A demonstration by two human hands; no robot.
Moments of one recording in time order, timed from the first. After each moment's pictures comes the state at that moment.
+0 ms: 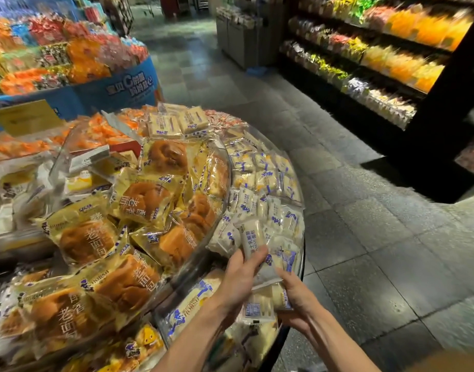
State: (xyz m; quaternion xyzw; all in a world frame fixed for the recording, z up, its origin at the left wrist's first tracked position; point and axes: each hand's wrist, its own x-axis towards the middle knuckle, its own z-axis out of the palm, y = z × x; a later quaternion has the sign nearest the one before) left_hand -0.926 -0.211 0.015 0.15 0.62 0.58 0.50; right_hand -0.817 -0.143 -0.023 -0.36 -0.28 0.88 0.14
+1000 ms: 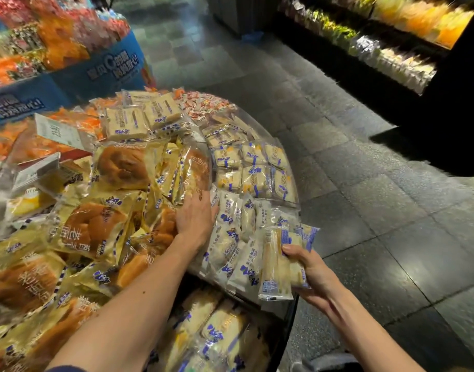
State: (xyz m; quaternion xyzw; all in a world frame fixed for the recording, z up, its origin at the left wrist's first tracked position) left_hand -1.070 -0.060 -0.041 0.44 0.90 -0.01 -0.04; right_hand -0.819 -0.010 -0.058 -0.32 -0.26 0.89 0.17
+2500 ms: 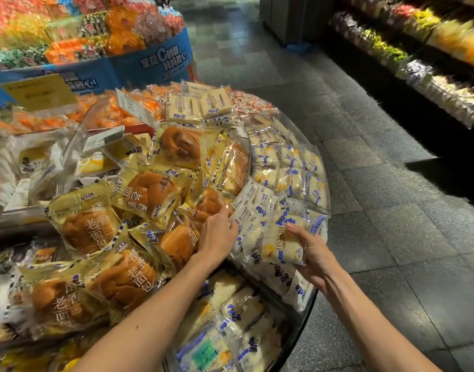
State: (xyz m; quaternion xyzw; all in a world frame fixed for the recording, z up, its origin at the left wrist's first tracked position) left_hand -1.040 -0.139 -0.037 0.32 0.90 0.26 0.14; right_hand -0.868 -0.019 -0.038 -0.37 -0.34 0.85 0.14
